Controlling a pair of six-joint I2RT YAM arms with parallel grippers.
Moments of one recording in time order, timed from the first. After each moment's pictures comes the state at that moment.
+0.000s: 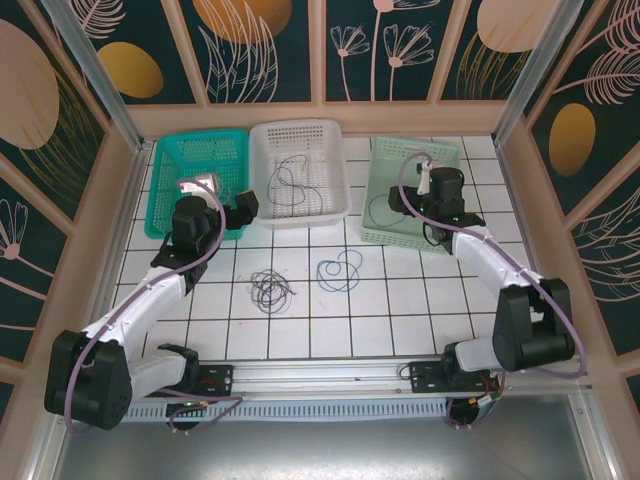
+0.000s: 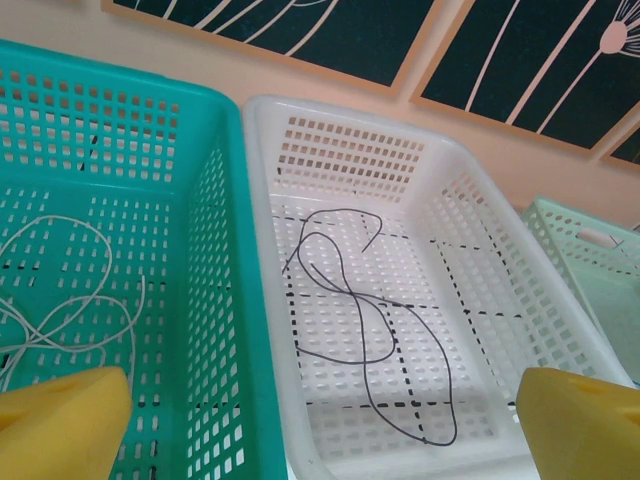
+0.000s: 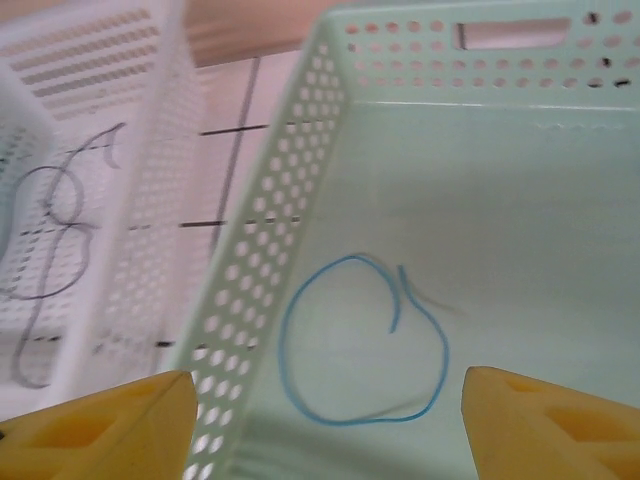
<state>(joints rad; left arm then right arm) -0.28 1.15 0.64 0.20 -0.01 -0.41 0.23 1.37 0.88 -0.09 -0.10 0.23</state>
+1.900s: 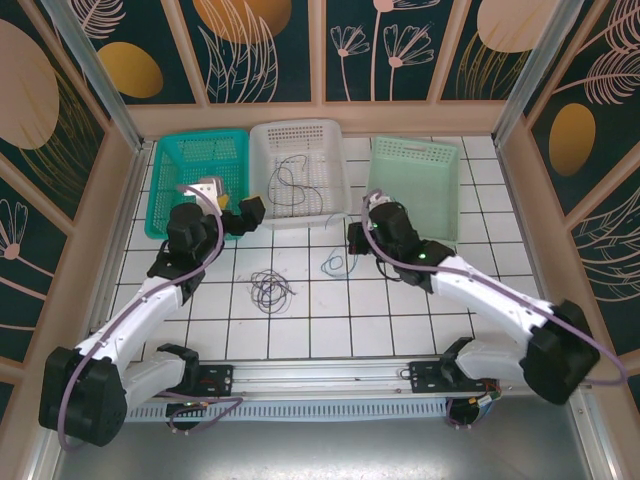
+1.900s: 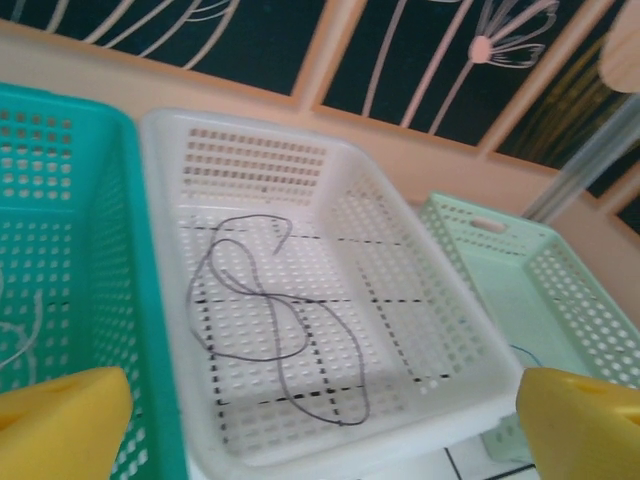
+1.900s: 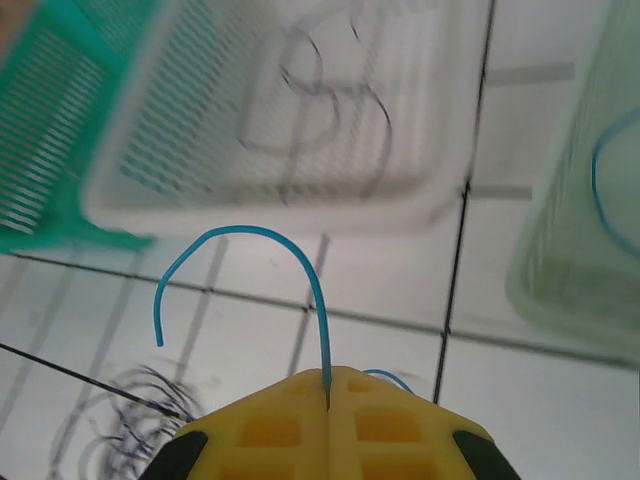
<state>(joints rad) -0.31 1.06 0.60 0.26 0.16 -0.41 0.73 1.16 0.82 -0.19 0.09 0.54</state>
